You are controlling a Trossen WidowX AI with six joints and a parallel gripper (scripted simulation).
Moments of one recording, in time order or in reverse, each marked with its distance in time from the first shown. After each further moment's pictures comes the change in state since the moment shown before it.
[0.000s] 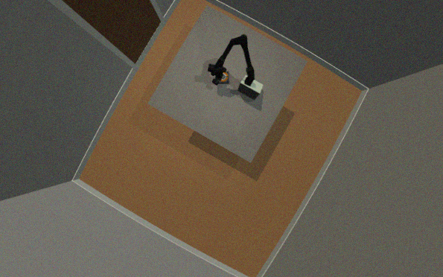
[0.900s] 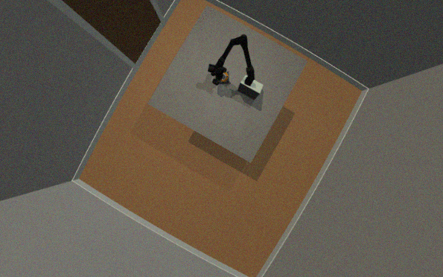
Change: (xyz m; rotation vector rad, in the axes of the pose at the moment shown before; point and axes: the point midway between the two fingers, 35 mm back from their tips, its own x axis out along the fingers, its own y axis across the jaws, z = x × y) arm 0.000 0.001 -0.003 -0.001 0.000 -0.001
